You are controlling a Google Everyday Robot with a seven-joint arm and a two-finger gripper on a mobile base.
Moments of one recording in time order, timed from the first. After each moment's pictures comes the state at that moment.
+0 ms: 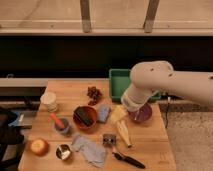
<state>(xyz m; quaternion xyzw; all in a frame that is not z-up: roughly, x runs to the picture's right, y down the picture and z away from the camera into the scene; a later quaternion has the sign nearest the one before) 0.076 0.113 0.633 -0.32 0.03 0.45 0.83</state>
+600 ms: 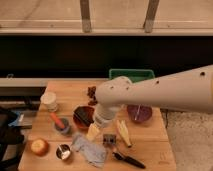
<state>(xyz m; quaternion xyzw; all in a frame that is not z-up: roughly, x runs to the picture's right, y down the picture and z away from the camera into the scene) -0.024 0.186 0.649 -0.39 0.02 0.36 0.85</state>
